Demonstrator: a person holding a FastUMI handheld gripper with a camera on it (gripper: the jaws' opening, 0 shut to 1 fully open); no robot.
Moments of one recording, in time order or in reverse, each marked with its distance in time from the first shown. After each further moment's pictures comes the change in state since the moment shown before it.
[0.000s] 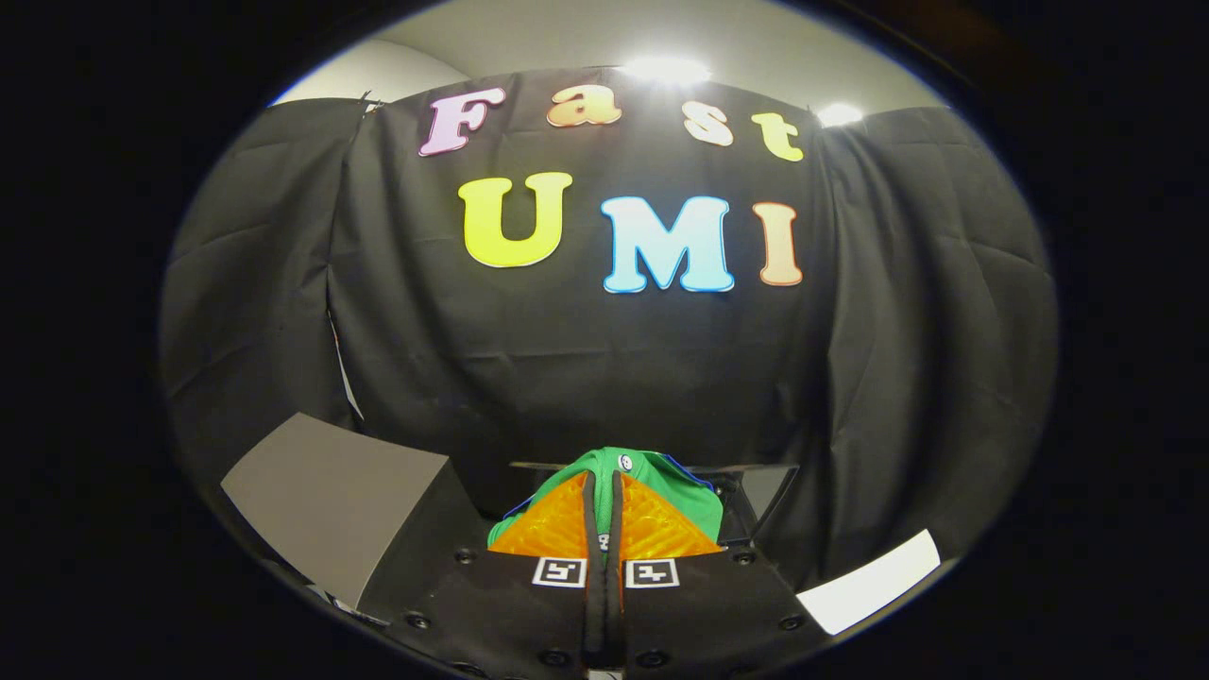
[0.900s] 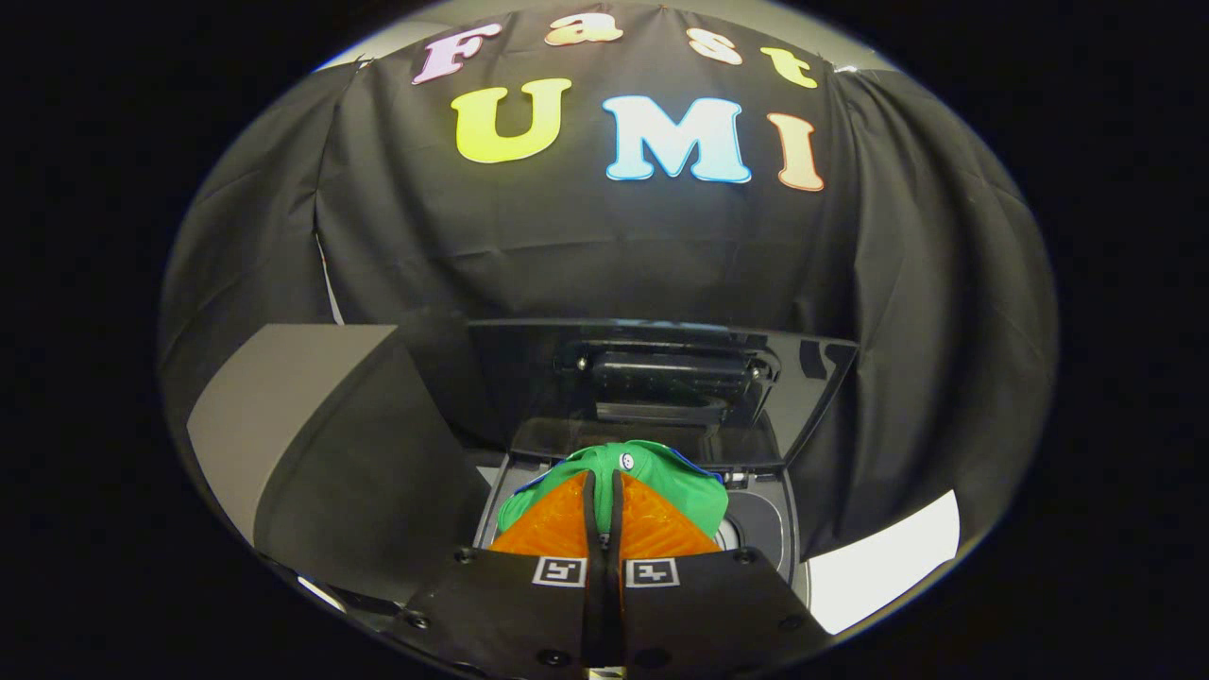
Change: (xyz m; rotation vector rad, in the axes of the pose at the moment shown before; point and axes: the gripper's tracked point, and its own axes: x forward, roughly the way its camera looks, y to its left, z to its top) arm 0.068 -0.009 -0.147 -0.035 0.250 0.025
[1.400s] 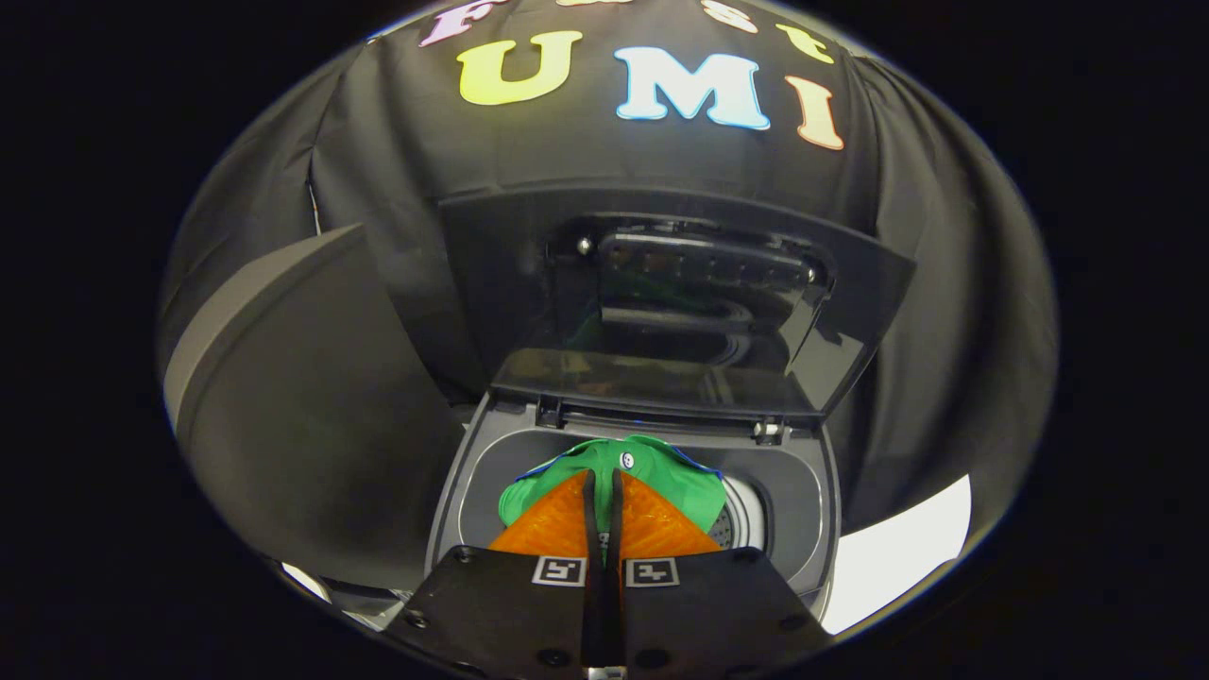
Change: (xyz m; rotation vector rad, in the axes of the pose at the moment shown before) arm 0.056 0.007 -0.068 0.004 0.129 0.004
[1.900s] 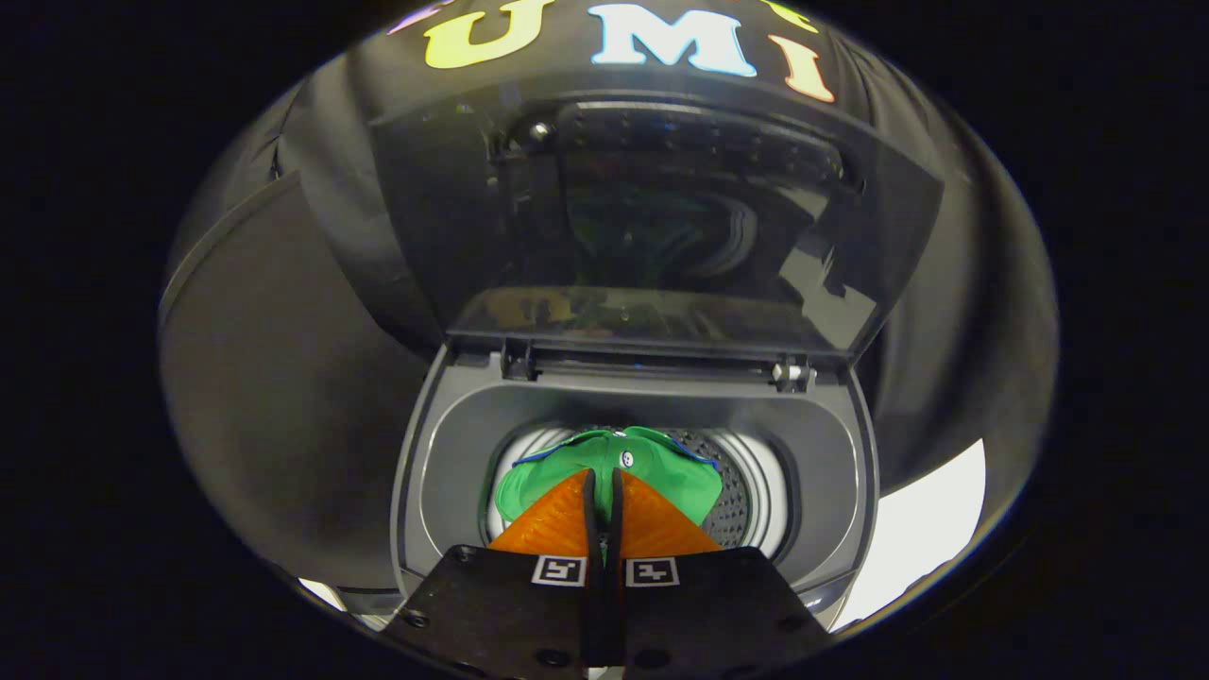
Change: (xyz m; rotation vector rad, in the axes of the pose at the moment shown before) arm 0.050 -0.013 -0.045 0.069 0.150 -0.038
